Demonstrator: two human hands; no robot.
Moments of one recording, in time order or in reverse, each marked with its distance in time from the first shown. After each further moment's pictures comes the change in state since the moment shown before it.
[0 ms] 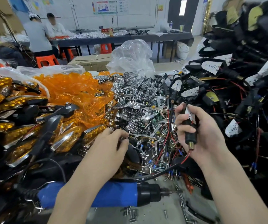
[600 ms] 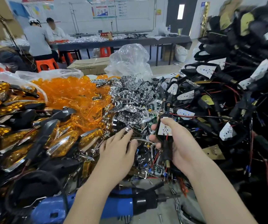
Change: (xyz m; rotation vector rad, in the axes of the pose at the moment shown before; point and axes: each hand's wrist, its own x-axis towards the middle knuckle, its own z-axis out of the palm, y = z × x) left_hand 0.014 0.013 0.035 0.040 -0.028 -0.007; right_hand 0.005 0.030 0.006 -0.597 0.163 -0.007
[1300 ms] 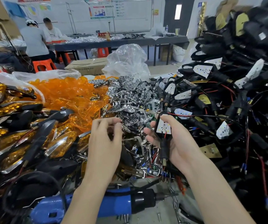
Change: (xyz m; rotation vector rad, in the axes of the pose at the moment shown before) left_hand -0.002 0.007 -0.017 -0.449 0.507 0.077; right_hand -0.004 -0.001 -0.001 0.121 -0.042 -0.039
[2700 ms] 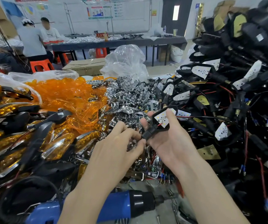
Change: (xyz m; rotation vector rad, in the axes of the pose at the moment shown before) left_hand -0.007 0.024 -0.008 0.393 -0.317 0.280; right_hand 0.005 0.005 0.013 0.327 -0.097 -0.048
